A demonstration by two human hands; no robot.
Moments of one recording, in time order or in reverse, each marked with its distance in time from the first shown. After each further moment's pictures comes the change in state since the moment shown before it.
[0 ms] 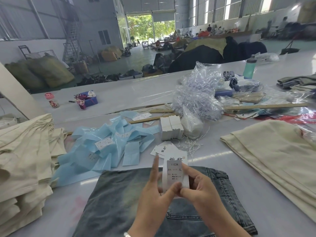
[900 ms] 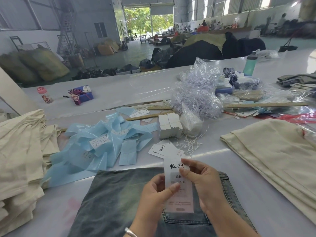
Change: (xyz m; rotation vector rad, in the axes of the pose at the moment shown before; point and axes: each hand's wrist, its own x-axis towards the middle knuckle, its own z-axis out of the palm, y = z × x) left_hand 0.026 -0.015 0.010 -0.620 -0.060 -0.281; right_hand 0.040 0.004 -0.010 0.123 0.393 0.120
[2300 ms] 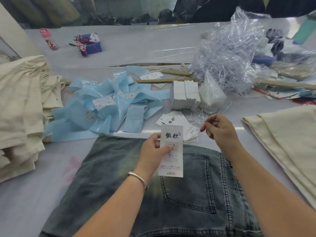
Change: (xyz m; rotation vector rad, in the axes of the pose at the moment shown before) left_hand 0.090 -0.025 -0.036 0.220 0.260 -0.075; right_hand 0.160 0.016 -0.034 -0.510 -0.159 -0.152
